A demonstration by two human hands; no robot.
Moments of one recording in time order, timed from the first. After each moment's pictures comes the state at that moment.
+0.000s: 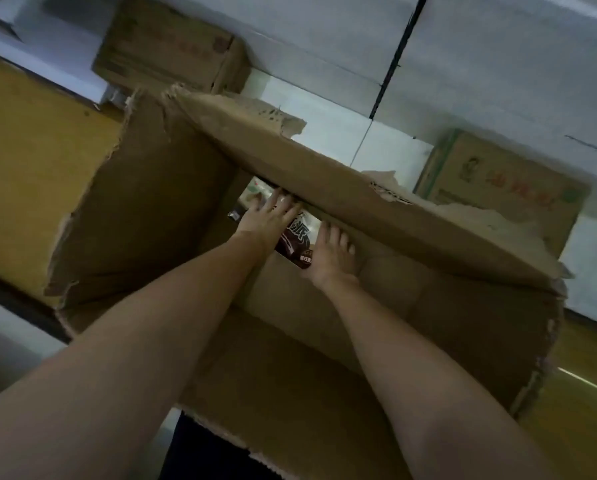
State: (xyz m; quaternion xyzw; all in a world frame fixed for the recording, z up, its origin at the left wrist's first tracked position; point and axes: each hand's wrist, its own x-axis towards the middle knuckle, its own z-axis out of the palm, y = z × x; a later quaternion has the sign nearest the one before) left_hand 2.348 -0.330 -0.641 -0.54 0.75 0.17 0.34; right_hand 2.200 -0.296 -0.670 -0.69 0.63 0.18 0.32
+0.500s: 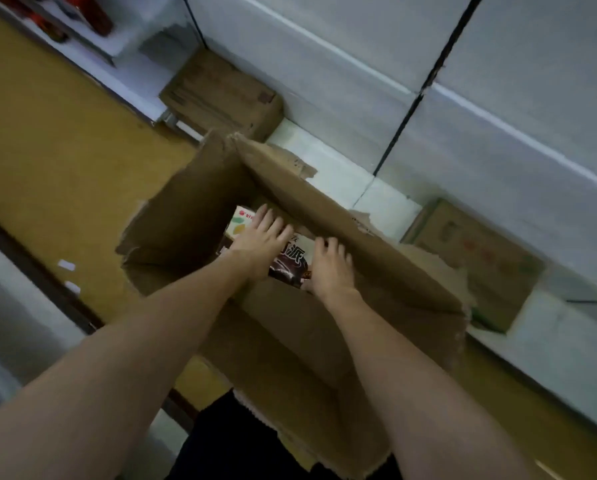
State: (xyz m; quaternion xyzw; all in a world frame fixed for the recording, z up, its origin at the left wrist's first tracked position) left_hand 2.340 -0.286 -0.510 -0.59 0.75 0.07 0.30; right_hand 2.172 -0.305 -0.526 -0.79 0.53 0.15 0.26
